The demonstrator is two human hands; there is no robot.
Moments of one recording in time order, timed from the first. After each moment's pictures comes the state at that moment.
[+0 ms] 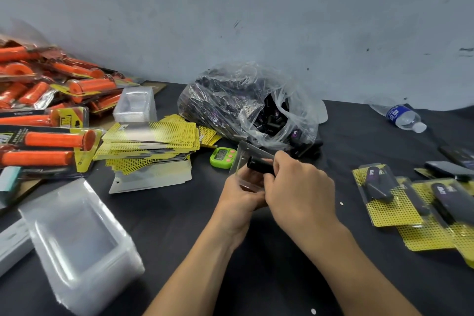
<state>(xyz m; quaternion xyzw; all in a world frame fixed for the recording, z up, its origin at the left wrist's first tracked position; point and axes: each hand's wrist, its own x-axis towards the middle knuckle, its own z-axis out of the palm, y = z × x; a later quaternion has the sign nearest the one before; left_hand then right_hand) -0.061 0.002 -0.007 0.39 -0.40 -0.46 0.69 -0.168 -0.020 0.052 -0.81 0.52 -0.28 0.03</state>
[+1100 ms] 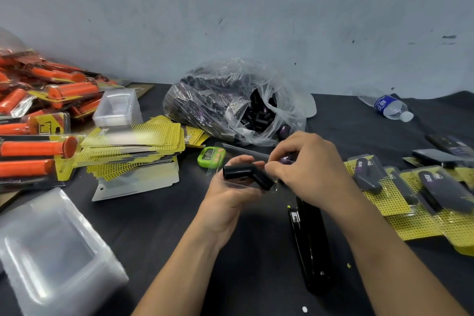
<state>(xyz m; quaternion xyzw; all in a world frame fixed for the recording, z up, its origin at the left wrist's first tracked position) -0.054 -0.005 -0.011 0.34 -0.37 -0.52 0.69 -0.207 -0.057 0.077 -0.81 0.43 -0.33 0.19</state>
